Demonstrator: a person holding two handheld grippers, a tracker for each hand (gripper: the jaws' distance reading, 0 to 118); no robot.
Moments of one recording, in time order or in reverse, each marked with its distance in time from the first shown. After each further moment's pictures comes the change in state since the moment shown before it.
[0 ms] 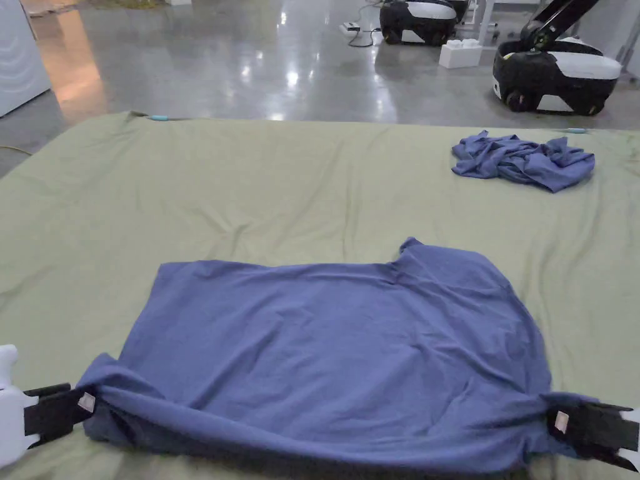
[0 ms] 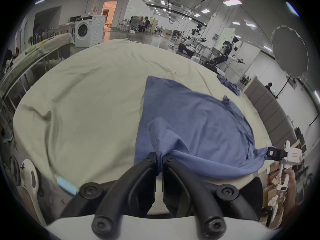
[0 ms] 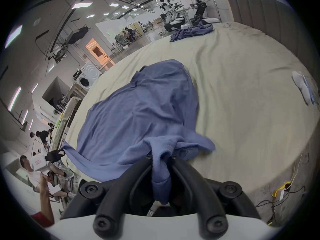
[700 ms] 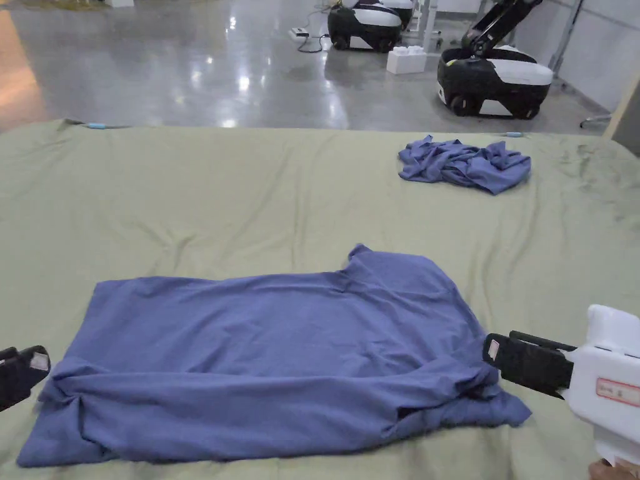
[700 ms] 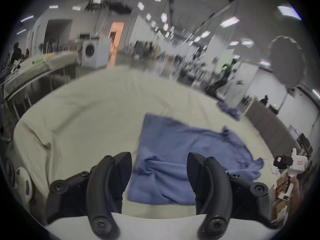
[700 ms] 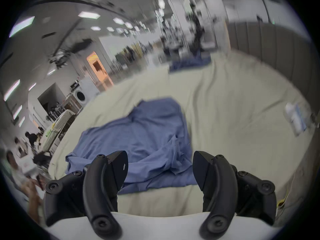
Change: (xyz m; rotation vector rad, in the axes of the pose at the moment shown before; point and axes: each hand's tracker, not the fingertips) left arm 0.035 0.006 0.024 0.344 0.008 -0.026; right arm -0.007 0.009 0.027 0.344 -0.076 0.133
